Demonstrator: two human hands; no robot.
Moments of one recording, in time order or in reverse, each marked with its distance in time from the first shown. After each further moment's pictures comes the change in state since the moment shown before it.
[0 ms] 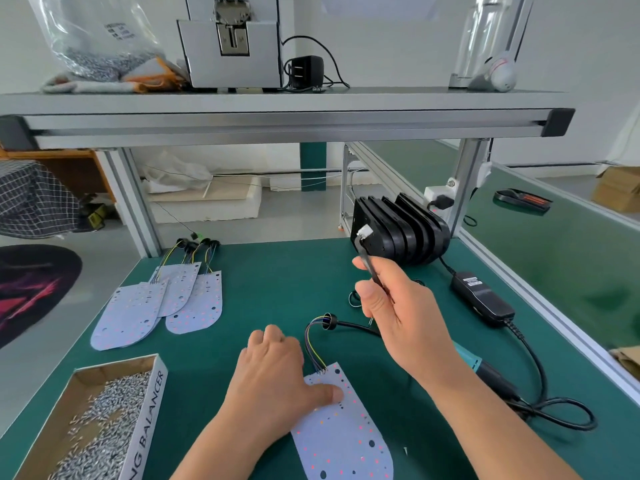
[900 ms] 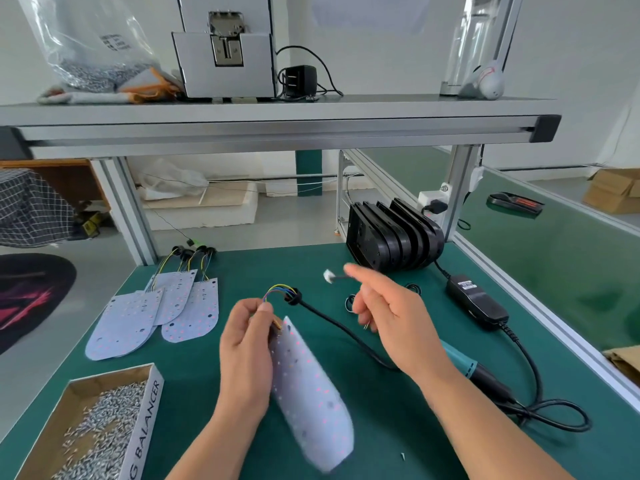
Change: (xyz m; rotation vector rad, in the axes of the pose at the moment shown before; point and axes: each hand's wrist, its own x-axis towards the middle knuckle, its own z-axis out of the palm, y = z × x) left_hand 0.031 -0.010 0.011 -1.383 0.580 -0.132; right_hand 0.002 0.018 0.005 0.152 -0.044 0.199
